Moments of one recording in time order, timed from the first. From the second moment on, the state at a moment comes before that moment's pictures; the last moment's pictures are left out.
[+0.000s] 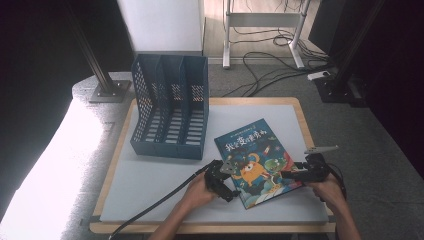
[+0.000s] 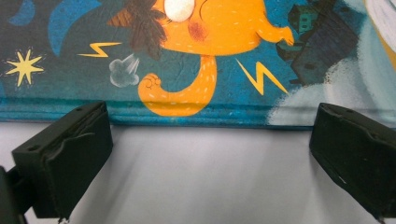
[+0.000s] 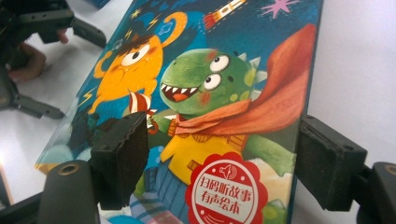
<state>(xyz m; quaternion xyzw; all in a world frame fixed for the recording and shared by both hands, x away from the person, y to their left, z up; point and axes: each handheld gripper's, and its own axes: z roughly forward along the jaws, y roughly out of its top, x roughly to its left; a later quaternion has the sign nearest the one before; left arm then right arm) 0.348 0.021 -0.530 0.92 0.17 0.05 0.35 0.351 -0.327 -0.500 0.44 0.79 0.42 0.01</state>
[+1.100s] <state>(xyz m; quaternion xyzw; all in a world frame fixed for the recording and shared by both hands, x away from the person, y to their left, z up) 0.349 0.022 -0.529 0.92 0.17 0.05 0.35 0.375 -0.324 -0.470 0.37 0.81 0.46 0.04</state>
